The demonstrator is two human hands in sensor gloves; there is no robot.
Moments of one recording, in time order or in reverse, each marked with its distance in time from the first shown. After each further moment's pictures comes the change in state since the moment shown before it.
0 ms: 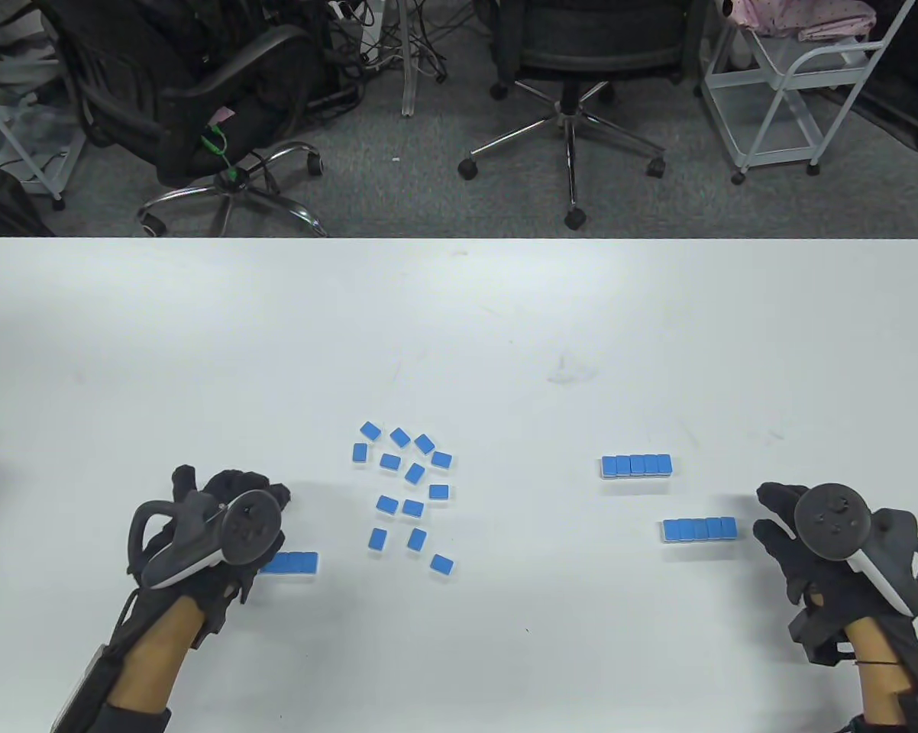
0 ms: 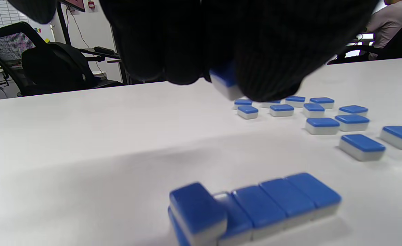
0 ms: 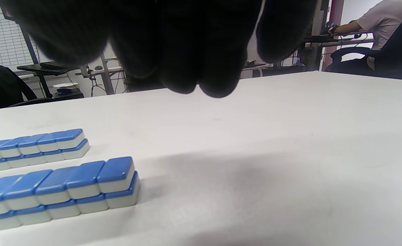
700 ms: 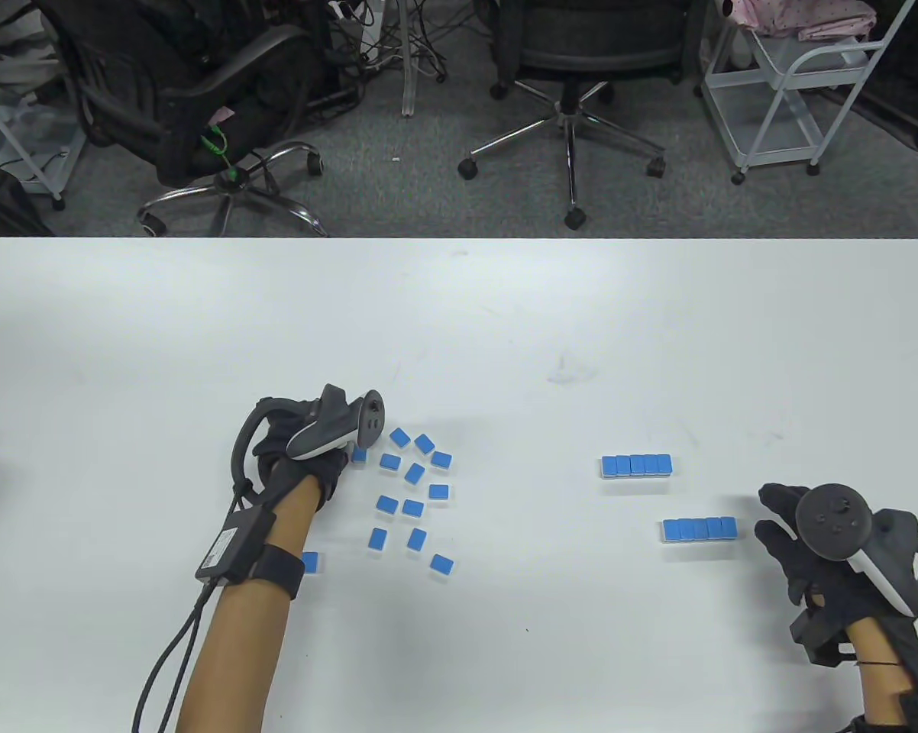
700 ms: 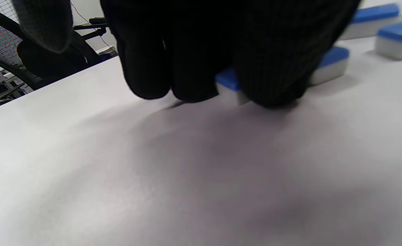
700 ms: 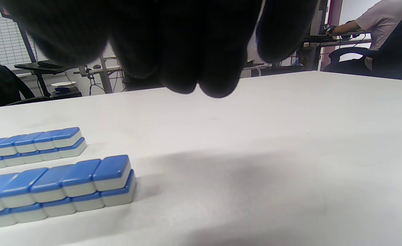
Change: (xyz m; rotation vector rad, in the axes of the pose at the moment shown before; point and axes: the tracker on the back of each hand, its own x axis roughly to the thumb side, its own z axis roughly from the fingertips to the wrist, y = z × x) left_hand 0.052 -0.020 -0.167 -0.218 0.122 -0.238; right_hand -0.001 0.000 0.001 0.001 0.003 0.006
